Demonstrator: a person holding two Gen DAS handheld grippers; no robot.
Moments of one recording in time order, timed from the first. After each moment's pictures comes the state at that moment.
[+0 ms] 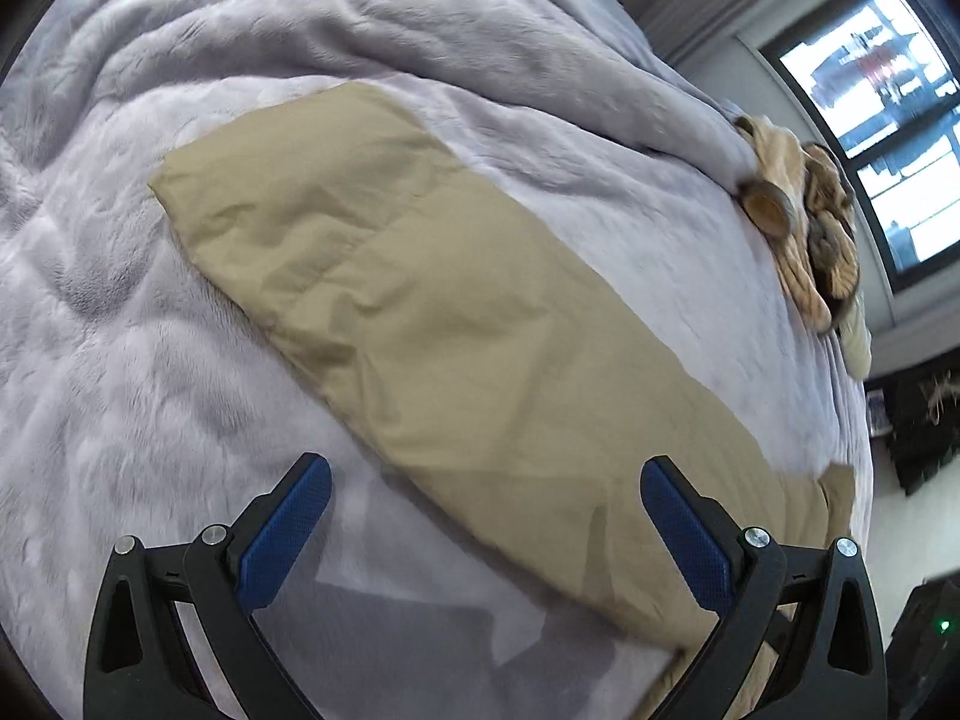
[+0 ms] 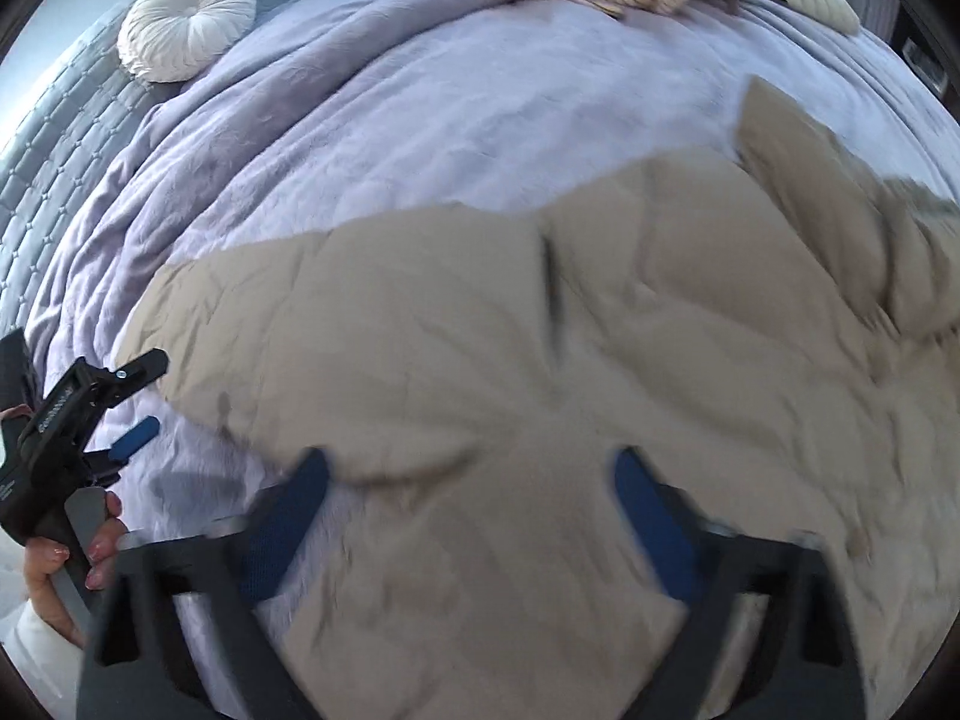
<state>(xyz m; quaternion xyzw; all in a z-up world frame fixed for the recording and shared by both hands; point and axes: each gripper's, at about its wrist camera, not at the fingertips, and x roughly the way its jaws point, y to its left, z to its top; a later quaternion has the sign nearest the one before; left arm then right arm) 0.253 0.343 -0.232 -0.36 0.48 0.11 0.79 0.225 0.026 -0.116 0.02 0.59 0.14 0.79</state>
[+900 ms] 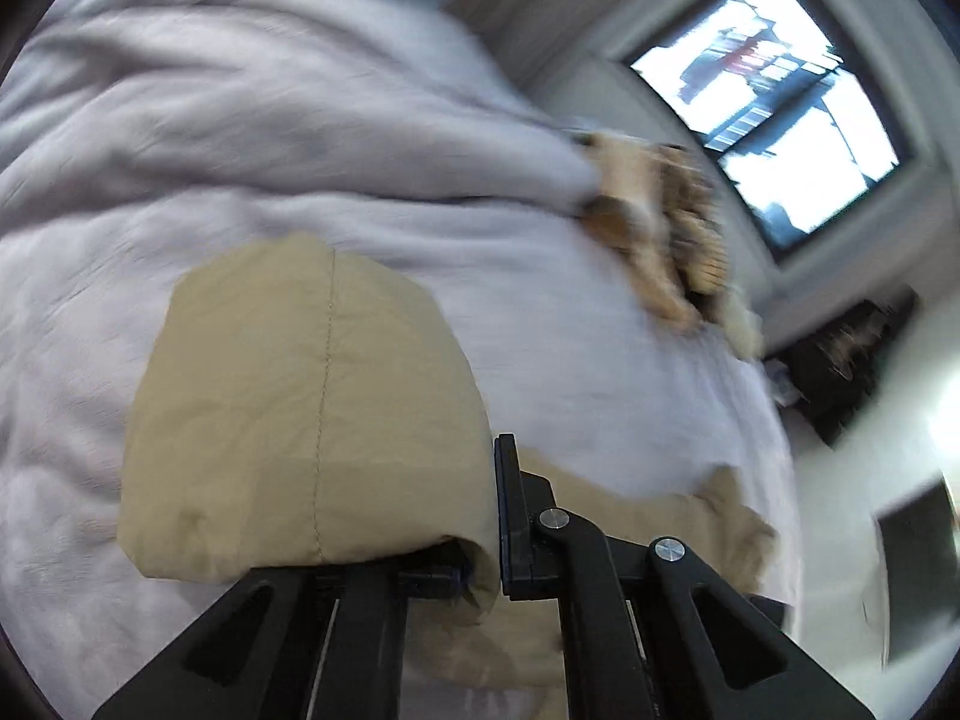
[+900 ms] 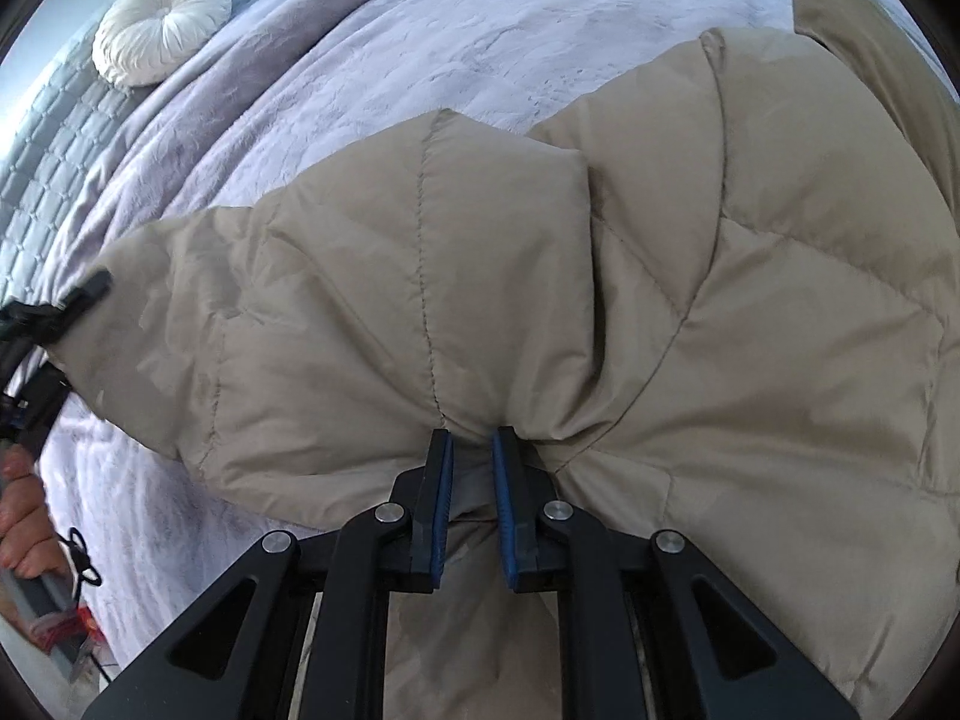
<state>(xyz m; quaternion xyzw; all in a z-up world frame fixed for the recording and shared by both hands) 0.297 0.300 -0.154 -0.34 0.38 -0.06 0.86 0.233 0.008 -0.171 0.09 0.61 0.15 0.77</state>
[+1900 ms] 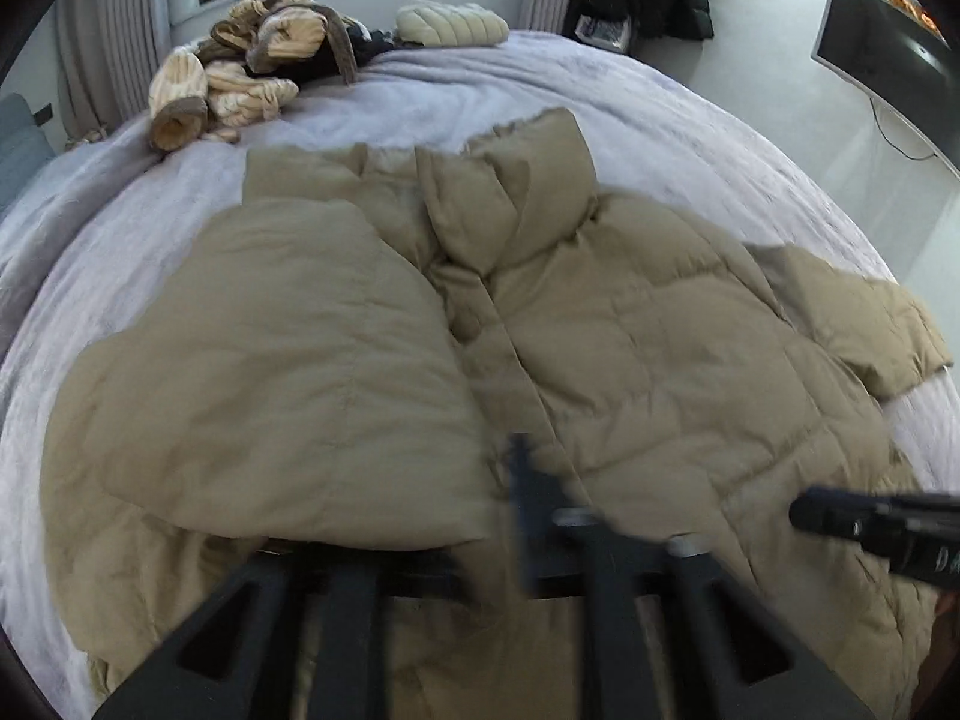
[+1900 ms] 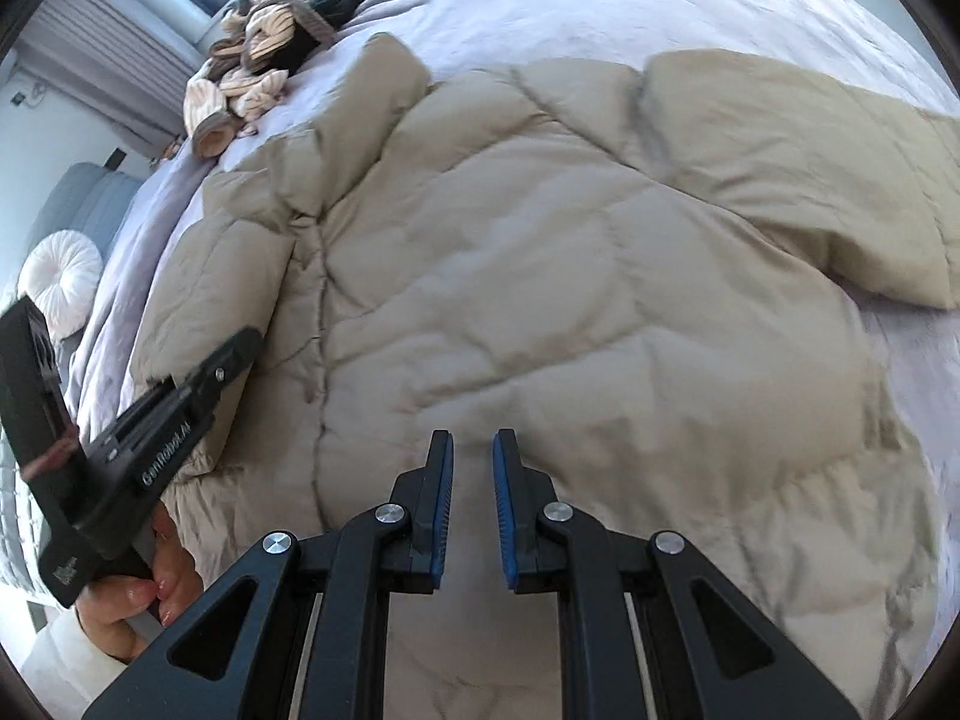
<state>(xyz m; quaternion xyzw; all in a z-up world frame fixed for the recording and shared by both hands) 0.227 -0.109 -0.167 0.08 0.46 -0.25 0.84 0.098 -0.316 -0.103 0.25 0.54 -0.05 0.80</state>
